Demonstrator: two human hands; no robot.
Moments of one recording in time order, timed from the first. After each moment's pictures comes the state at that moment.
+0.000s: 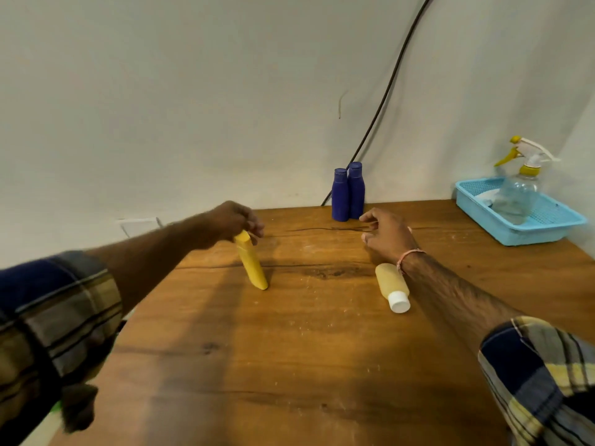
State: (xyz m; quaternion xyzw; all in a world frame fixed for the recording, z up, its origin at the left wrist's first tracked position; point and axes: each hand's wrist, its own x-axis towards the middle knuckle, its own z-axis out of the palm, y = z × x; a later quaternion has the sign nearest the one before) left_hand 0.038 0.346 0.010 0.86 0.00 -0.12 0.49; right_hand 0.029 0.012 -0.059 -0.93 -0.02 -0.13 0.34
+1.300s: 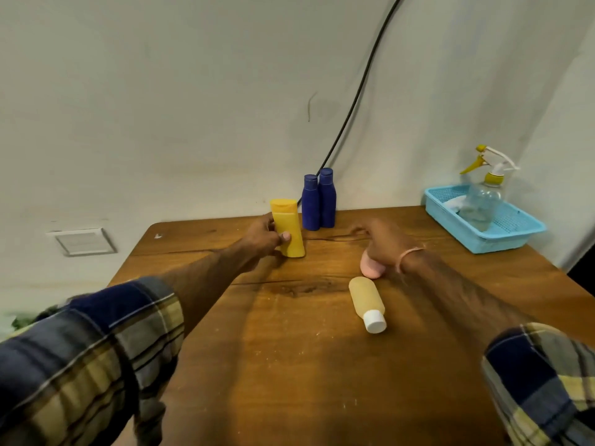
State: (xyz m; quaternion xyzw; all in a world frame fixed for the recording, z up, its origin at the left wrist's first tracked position) left_hand 0.085 0.226 -0.052 0.77 0.00 -0.13 0.62; right_hand 0.036 -0.030 -0.040 -0.98 -0.04 -0.04 0.21
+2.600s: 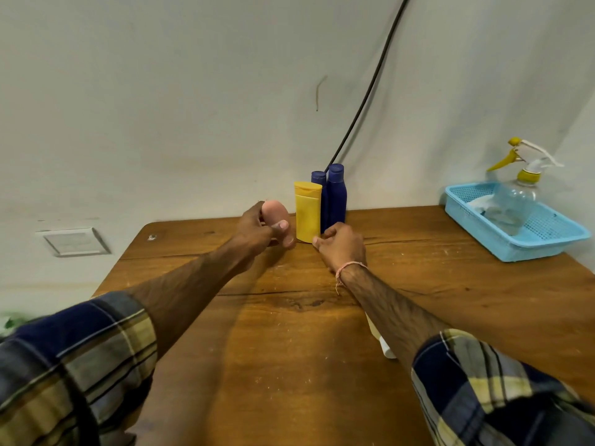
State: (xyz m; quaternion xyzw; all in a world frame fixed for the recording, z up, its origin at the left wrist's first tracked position) left_hand 0.114 0.237 -0.063 0.75 -0.01 -0.03 0.66; right_hand 0.098 0.062 -0.096 -0.89 0.15 -0.13 0.40
